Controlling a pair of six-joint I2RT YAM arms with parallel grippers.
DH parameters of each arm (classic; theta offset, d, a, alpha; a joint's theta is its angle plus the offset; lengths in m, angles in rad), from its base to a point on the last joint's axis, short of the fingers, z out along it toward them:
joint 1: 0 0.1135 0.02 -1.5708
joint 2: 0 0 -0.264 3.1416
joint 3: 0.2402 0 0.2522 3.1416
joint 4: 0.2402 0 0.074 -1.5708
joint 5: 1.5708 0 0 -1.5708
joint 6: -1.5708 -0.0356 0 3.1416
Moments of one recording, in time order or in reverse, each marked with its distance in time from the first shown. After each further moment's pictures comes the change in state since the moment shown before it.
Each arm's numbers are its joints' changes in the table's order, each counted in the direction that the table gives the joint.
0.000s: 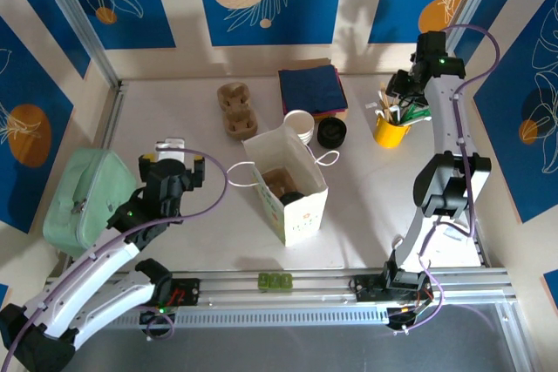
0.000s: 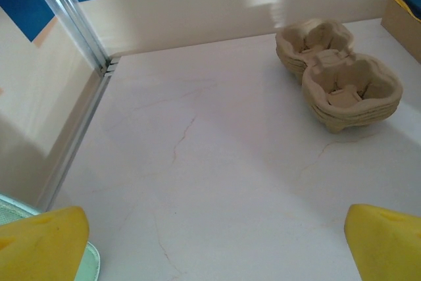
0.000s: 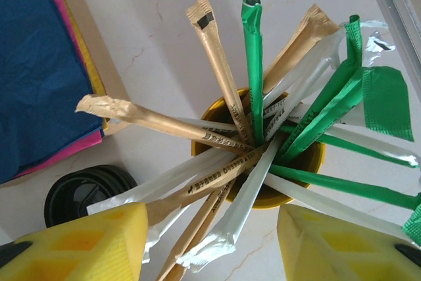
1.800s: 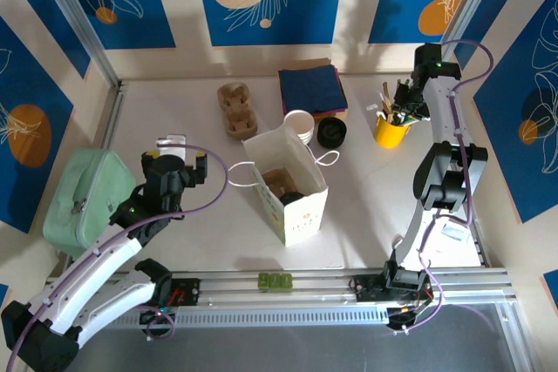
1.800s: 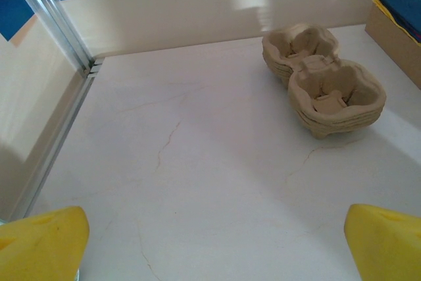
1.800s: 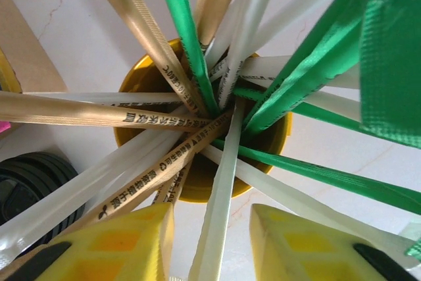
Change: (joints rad) left arm 0.035 0.032 0.000 -0.051 0.069 0.002; right arm -0.032 0.064 -0.055 0.051 0.048 -0.013
